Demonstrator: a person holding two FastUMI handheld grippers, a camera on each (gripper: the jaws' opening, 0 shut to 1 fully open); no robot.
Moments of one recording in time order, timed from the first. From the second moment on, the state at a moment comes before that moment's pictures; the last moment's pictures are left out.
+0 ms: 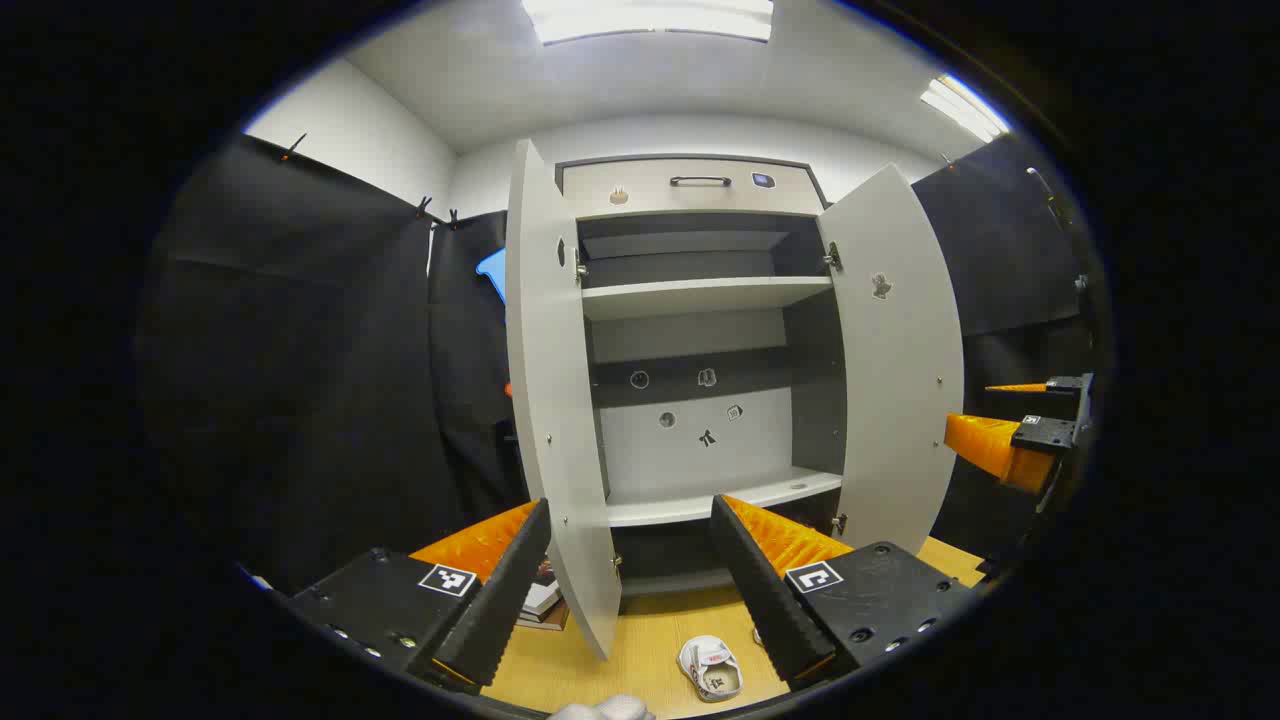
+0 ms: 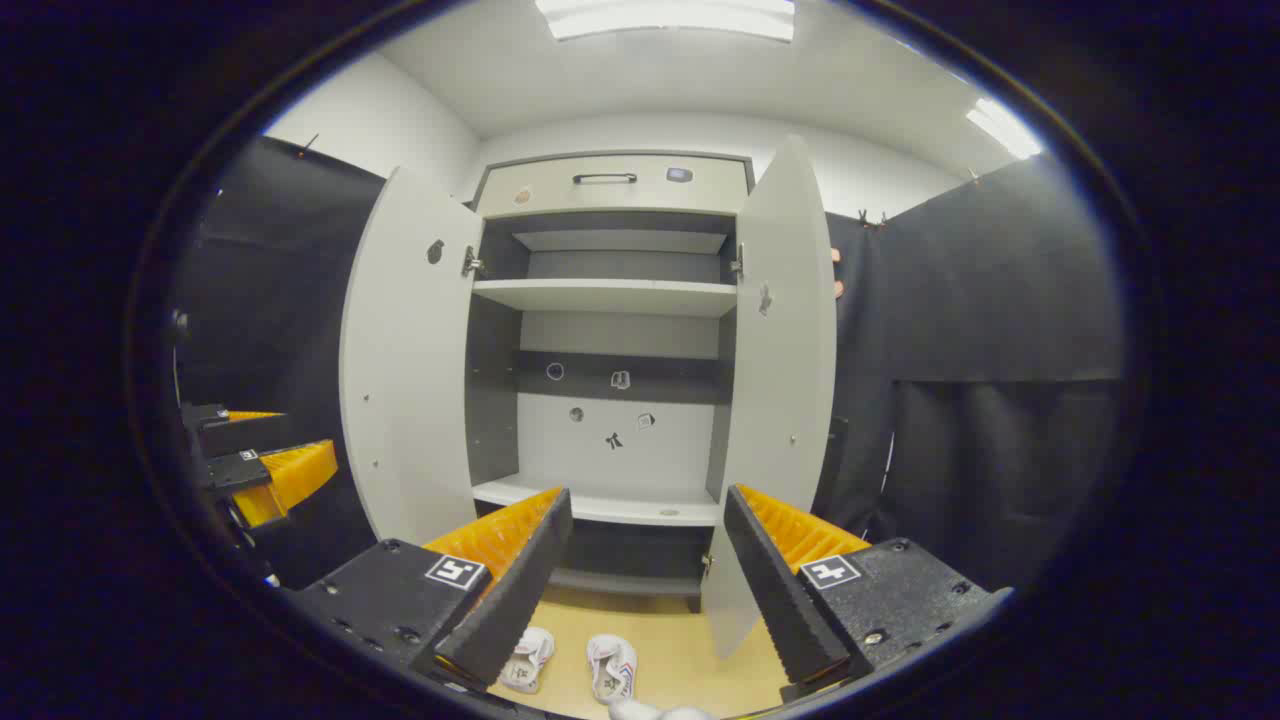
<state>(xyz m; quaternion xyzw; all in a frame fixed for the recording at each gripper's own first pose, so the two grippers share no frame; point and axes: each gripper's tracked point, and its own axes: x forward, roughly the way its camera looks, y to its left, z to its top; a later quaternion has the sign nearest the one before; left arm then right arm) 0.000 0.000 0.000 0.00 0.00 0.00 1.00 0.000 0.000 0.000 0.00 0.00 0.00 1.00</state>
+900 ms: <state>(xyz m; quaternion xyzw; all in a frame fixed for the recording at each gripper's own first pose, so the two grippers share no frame) -0.004 0.002 -0.010 0.00 0.00 -0.01 1.00 -0.008 0.017 -0.087 -0.05 0.08 0.02 1.00</state>
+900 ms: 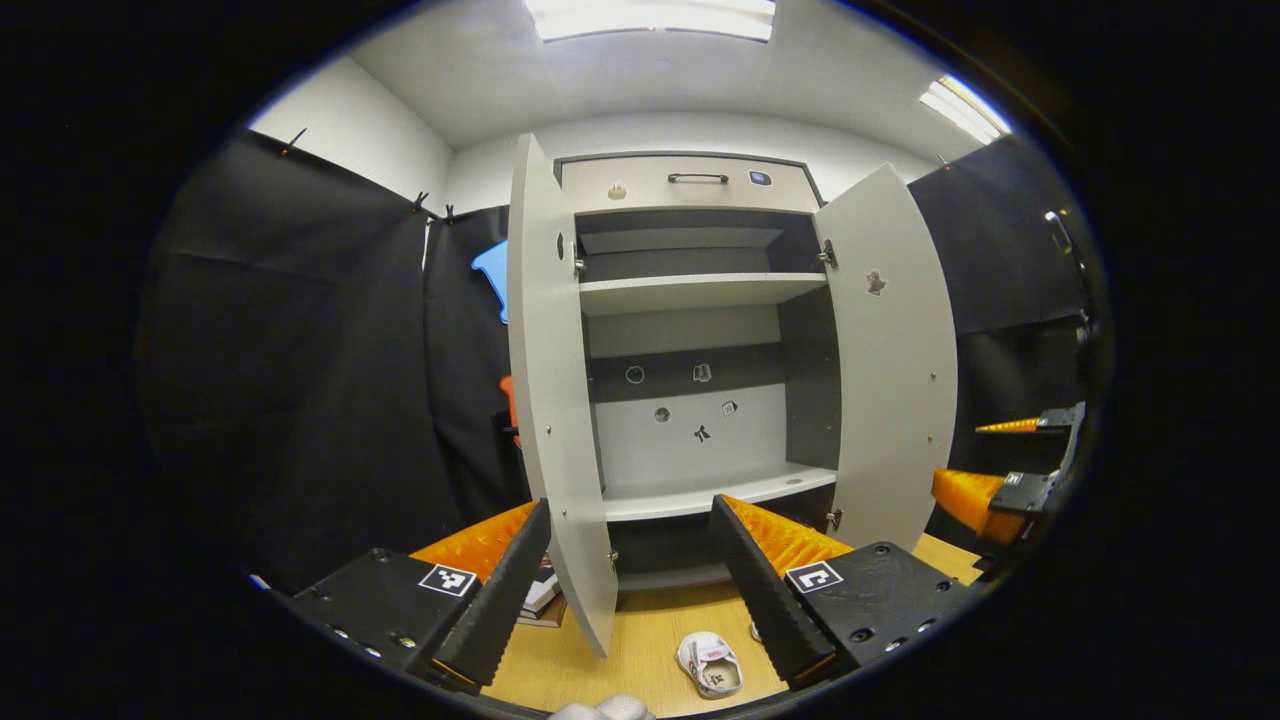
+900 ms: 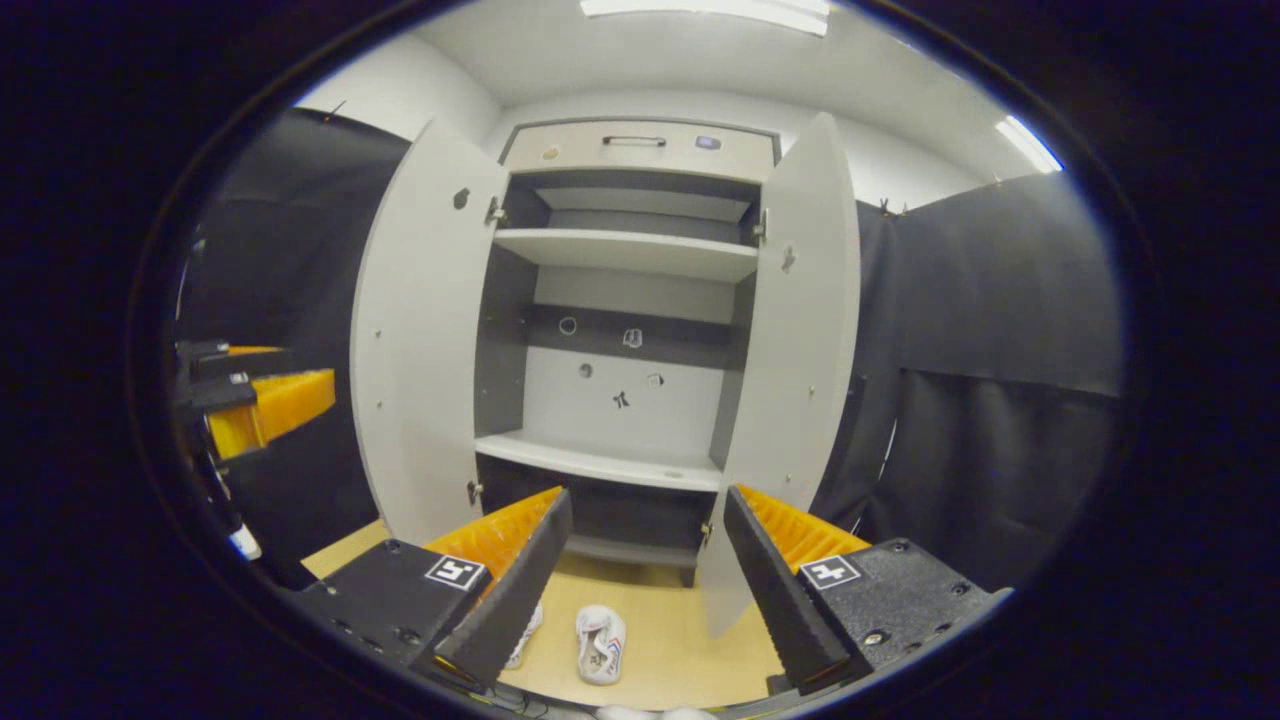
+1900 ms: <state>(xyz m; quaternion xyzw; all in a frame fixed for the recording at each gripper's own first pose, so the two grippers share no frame) -0.017 0.036 -0.034 0.00 0.03 0.00 1.00 0.067 0.089 -0.486 0.01 0.38 0.07 0.92</state>
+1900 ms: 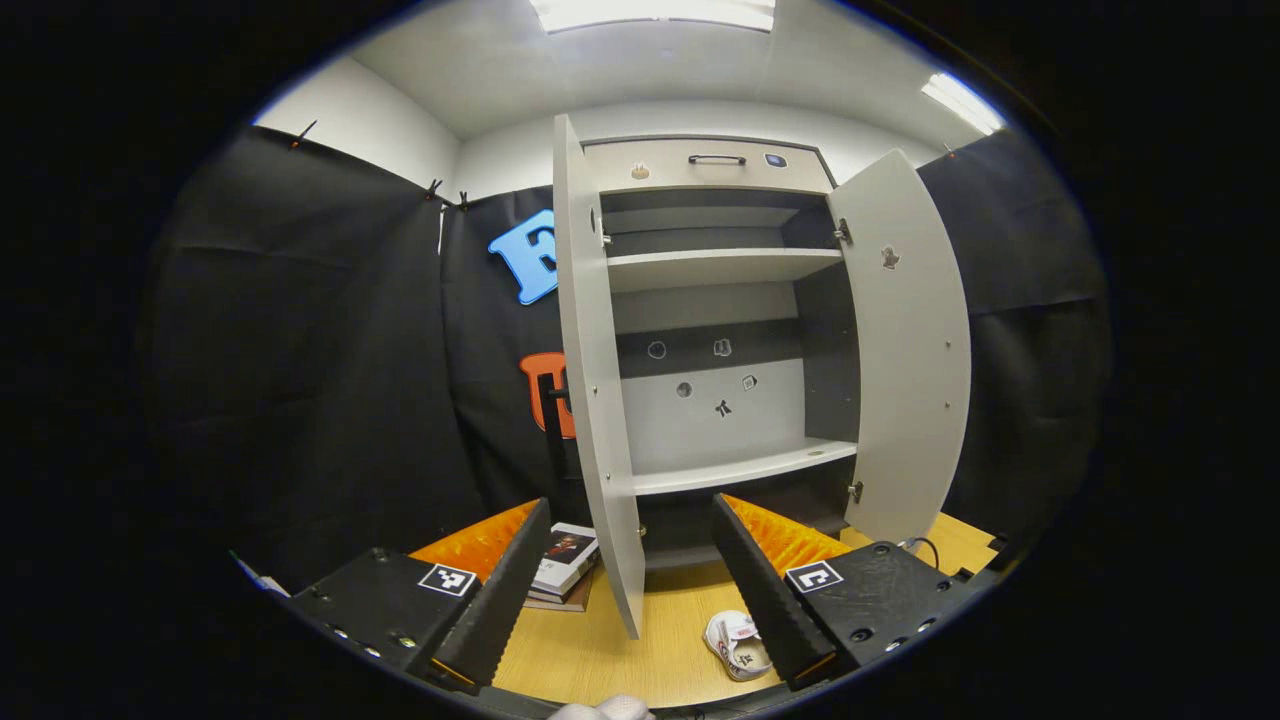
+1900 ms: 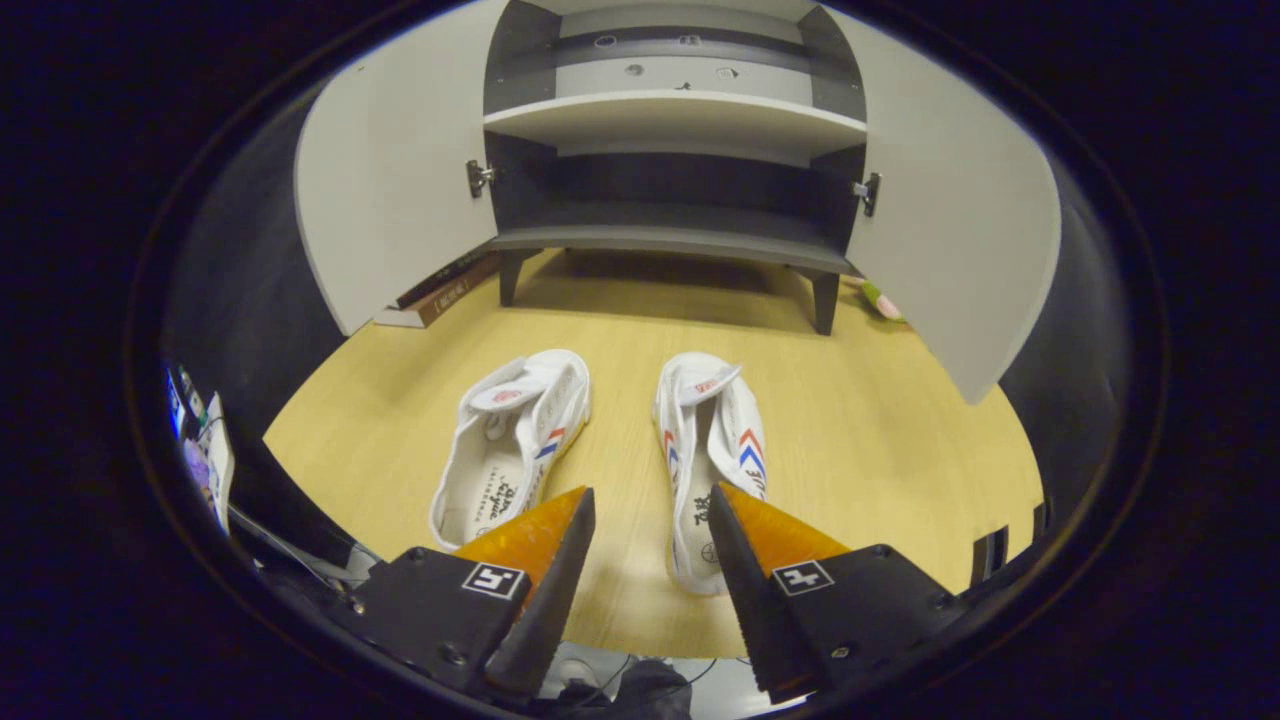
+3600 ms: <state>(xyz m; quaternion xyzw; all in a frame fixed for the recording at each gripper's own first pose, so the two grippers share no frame) -0.015 0.014 -0.043 -0.03 0.01 0.00 1.00 0.101 0.065 -0.286 0.05 0.26 0.09 0.96</state>
